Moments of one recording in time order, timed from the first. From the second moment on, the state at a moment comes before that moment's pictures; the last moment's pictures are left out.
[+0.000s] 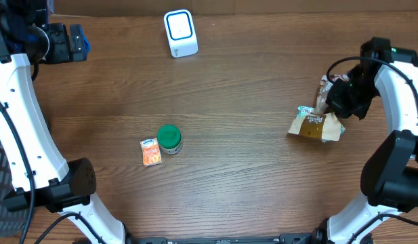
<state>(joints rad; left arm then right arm) 0.23 1.97 2.63 -1.69 0.04 0.06 -0.23 1.91 1.59 -1.30 -0.19 0.33</state>
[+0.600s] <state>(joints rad) 0.23 1.97 2.63 -1.69 0.04 0.06 -0.24 1.91 1.50 -1.26 -0.15 0.33</state>
